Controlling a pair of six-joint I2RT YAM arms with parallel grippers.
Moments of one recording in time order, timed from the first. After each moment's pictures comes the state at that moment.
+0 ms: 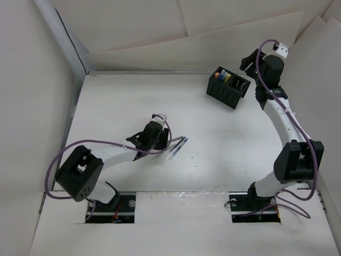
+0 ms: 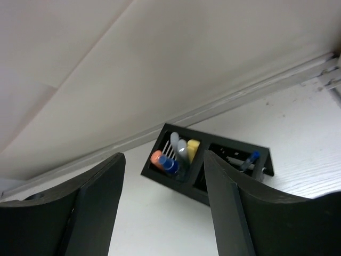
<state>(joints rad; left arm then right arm) -0.69 1.41 0.63 0.02 -0.16 -0.39 0.02 1.55 1.39 0.06 0.13 0.47</state>
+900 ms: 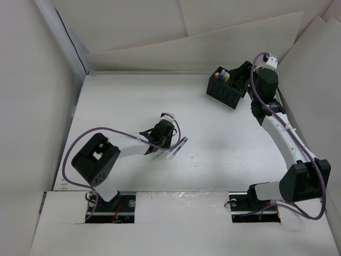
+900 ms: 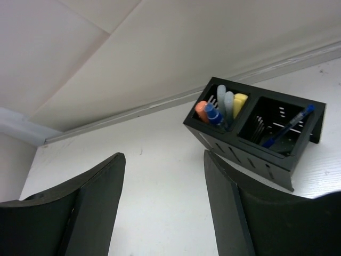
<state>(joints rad) -0.76 1.62 0.78 -0.04 -0.29 -0.38 0.14 1.35 1.19 0.06 0.06 0.50</state>
